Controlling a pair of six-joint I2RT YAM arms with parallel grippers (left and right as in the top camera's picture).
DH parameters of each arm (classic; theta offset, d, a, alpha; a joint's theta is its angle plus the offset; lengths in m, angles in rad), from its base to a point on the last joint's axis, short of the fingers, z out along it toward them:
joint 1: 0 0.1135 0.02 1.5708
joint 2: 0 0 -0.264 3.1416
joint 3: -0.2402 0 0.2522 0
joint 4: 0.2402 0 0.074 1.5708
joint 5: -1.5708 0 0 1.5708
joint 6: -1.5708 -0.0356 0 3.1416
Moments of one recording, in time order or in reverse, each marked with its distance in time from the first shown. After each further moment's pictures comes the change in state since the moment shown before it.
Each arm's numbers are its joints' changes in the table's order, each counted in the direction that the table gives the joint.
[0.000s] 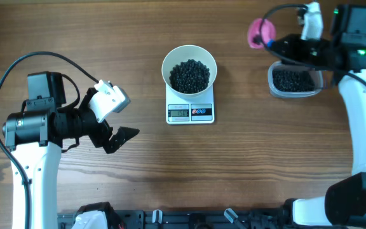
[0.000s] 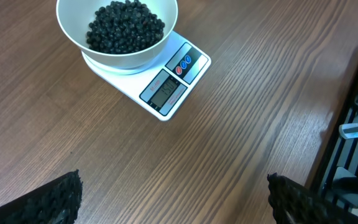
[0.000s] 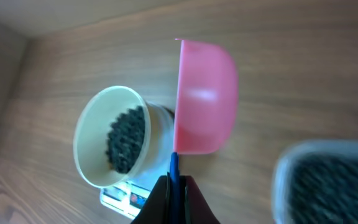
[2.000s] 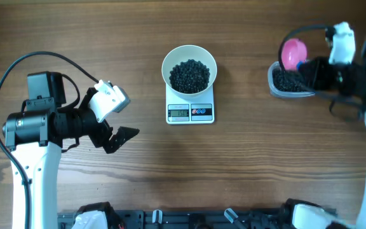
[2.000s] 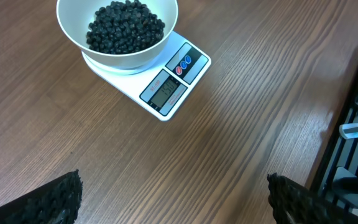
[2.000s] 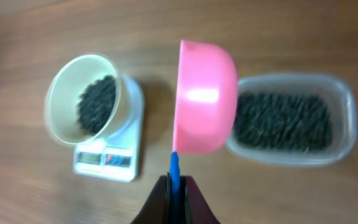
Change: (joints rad) left arm 0.000 0.000 0.000 0.000 0.000 0.000; right arm -0.073 0.248 0.004 0.303 -0.151 0.078
